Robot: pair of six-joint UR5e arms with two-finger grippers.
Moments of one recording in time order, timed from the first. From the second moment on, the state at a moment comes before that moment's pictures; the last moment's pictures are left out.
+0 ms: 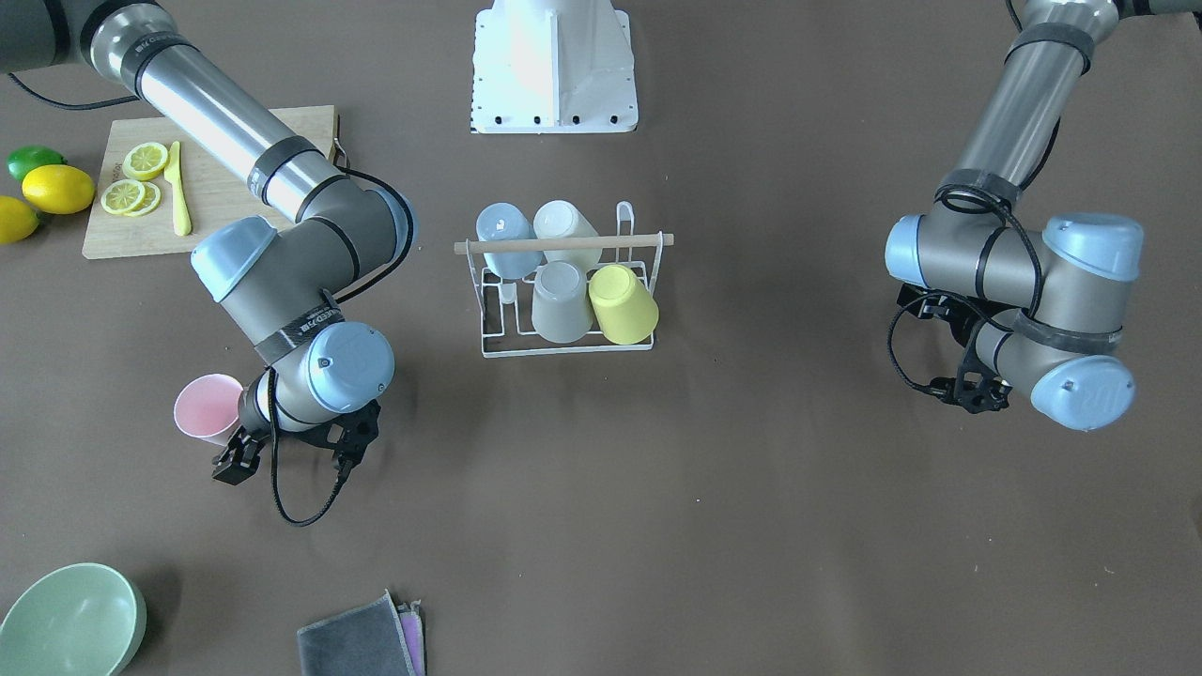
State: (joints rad) left arm -0.96 -2.12 -1.20 -0.80 -2.43 0.25; right arm 0.75 -0.79 1.15 -1.94 1.64 -0.51
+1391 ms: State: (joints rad) left arm -0.90 -2.13 -1.18 -0.80 -2.36 0.26; right arm 0.75 -0.82 1.16 -1.93 1.64 -0.53
